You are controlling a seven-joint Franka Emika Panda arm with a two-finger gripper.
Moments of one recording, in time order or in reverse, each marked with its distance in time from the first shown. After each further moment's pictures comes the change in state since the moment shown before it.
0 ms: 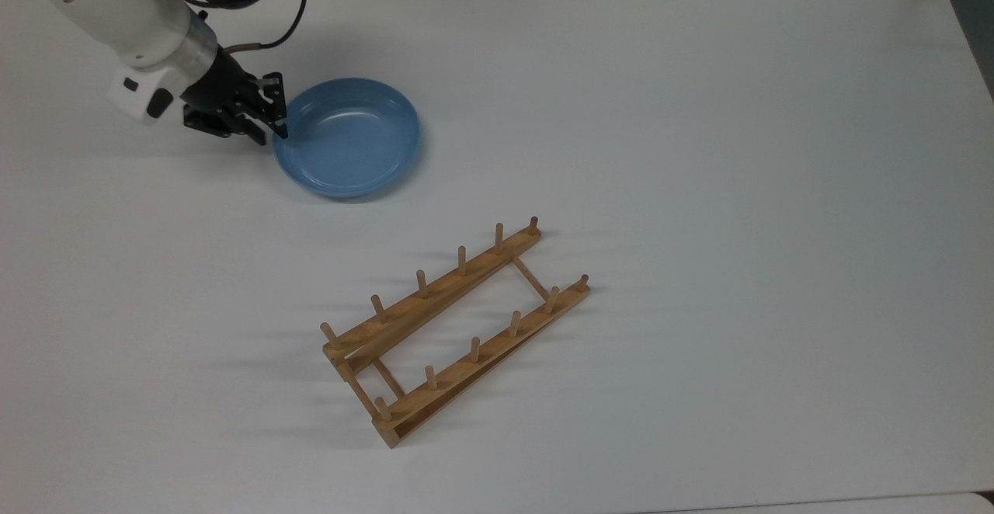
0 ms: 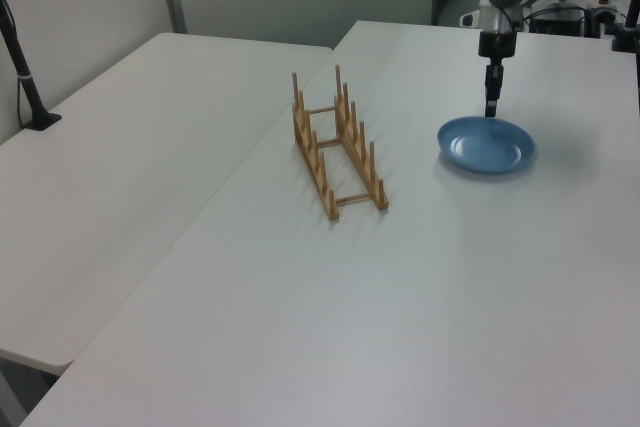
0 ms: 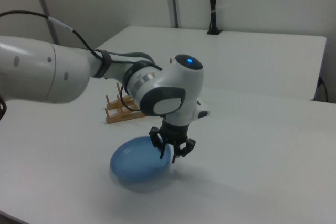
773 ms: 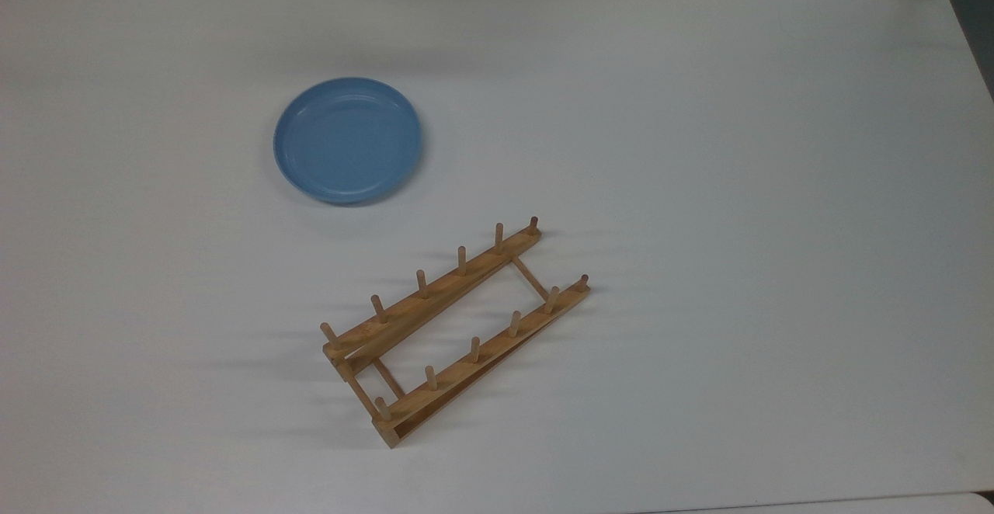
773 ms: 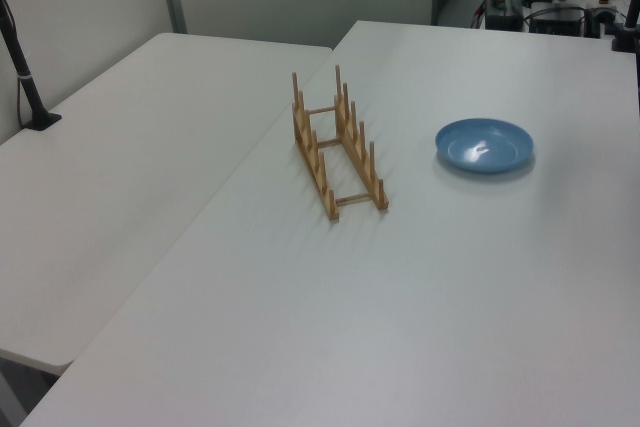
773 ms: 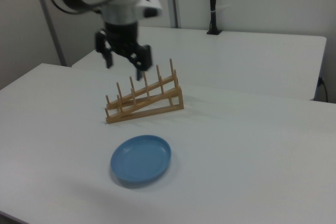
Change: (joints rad) arm 0.071 -0.387 0.008 0.217 0.012 -0.417 0.400
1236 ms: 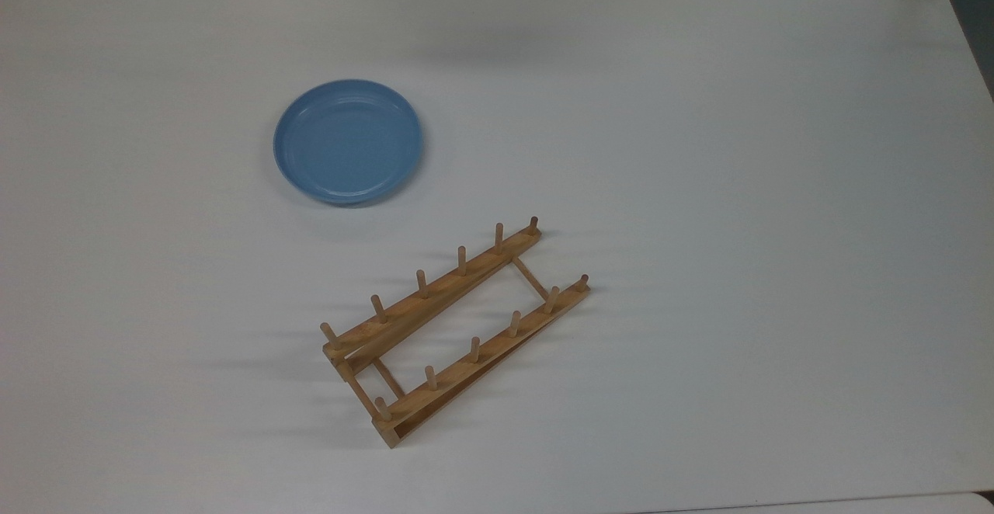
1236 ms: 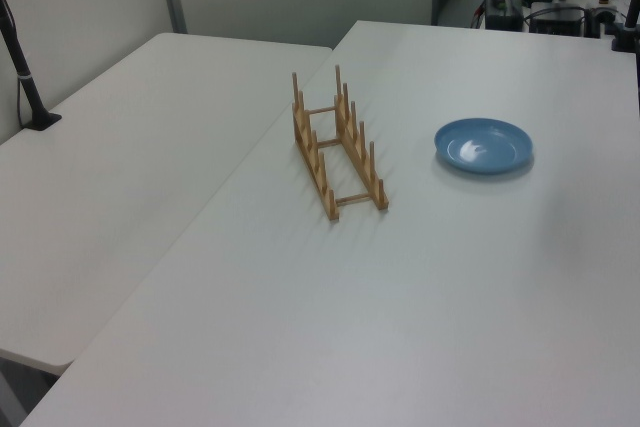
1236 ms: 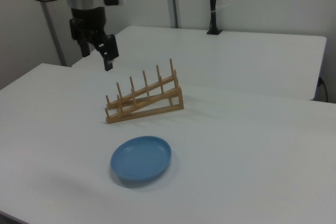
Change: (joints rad) arm 0.196 -0.043 -0.016 0.000 -0.074 -0.023 0.405
